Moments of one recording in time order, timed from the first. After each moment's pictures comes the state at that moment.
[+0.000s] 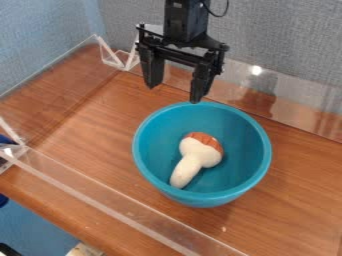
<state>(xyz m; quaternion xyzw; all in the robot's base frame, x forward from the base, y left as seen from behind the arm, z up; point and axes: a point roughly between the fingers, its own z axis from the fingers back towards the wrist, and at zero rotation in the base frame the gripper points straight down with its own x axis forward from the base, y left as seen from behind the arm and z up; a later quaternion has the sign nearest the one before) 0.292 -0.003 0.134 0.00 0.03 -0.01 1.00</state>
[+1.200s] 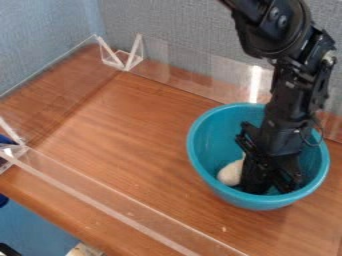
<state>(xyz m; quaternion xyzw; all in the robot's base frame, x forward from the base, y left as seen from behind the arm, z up) 0.277 -0.112 0.027 0.00 0.11 -0.33 0.94</state>
